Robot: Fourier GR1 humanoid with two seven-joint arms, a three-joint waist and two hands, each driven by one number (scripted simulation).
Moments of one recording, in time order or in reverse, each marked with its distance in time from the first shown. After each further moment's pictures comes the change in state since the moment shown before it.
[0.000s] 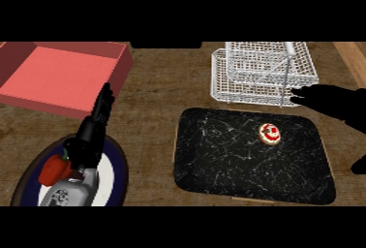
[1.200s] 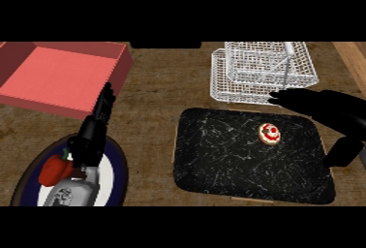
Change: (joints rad) left arm -0.003 -0.055 0.052 0.011 -0.062 -0.046 0.000; right arm -0.055 0.133 0.061 0.164 0.113 -0.022 -0.049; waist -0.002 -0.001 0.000
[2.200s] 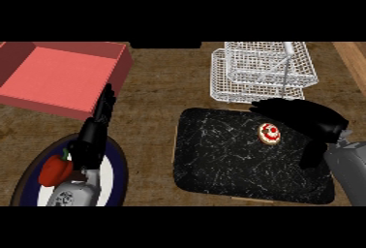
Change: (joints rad) left arm 0.020 -0.039 0.023 -0.024 -0.040 -0.031 0.000; right arm 0.001 0.134 0.056 0.114 0.147 -0.042 -0.015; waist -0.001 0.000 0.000
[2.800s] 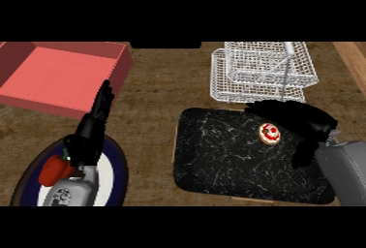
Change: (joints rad) left arm -0.022 -0.004 0.030 -0.007 -0.011 -0.025 0.026; right arm -0.007 0.064 -0.024 0.062 0.038 -0.013 -0.028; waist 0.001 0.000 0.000
